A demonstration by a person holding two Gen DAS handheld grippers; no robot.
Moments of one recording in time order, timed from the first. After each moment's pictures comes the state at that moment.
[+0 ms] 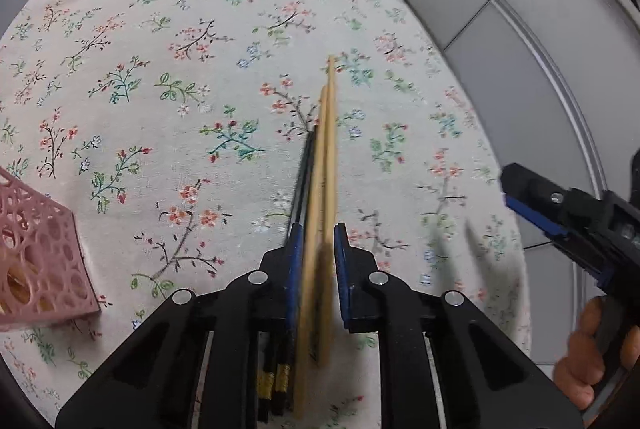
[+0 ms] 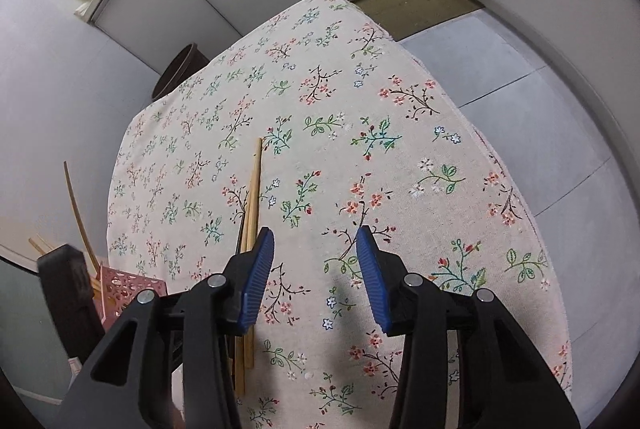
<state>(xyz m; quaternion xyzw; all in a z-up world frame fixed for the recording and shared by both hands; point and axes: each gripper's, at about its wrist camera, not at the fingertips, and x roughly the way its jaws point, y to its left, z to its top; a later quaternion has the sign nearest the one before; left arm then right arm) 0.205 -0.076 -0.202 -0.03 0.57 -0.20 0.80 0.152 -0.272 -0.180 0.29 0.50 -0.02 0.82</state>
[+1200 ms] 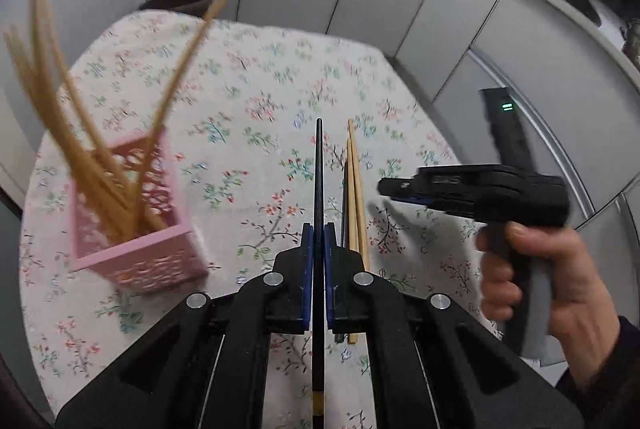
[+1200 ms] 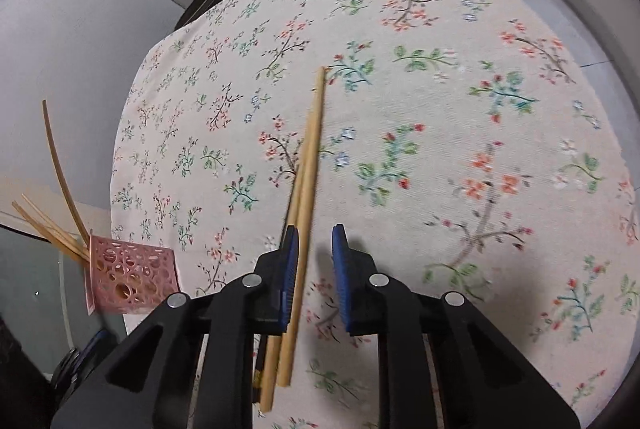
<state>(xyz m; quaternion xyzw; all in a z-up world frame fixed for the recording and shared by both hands) 0.137 0.004 -0.122 -0.04 0.45 -0.21 0.87 0.213 -0.208 -0.225 0.27 0.57 0.07 0.77</state>
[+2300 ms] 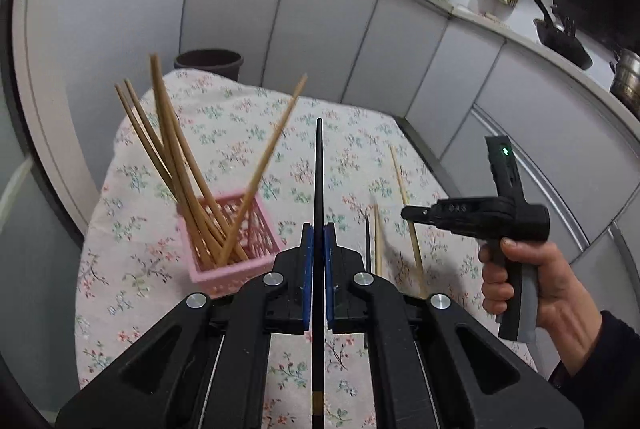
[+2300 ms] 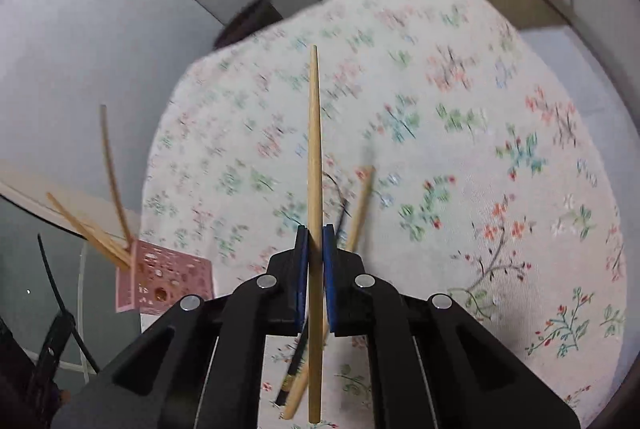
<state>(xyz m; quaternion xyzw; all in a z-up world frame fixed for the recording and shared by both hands) 0.102 0.065 -0.070 -0.07 0.35 -0.18 0.92 0.202 -0.205 -0.167 0.24 0.50 0.11 0.83</state>
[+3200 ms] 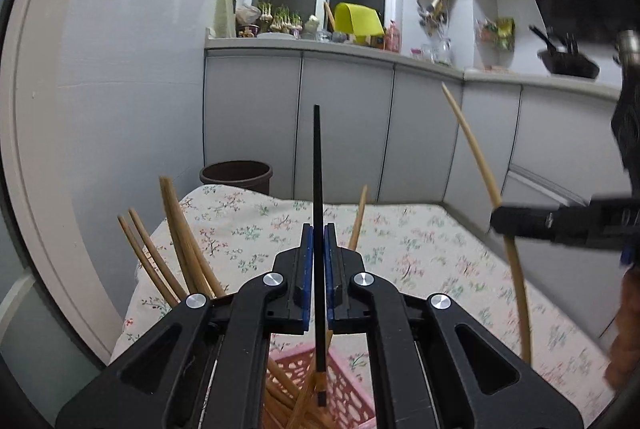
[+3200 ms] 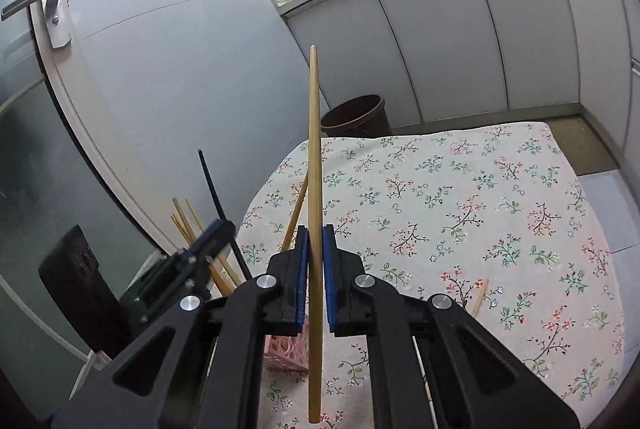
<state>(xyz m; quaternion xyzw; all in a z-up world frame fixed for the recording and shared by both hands) 0.157 0.062 -0.099 0.00 0.17 -0.13 0.98 0.177 -0.121 -0.074 0.17 0.32 0.20 0.91</state>
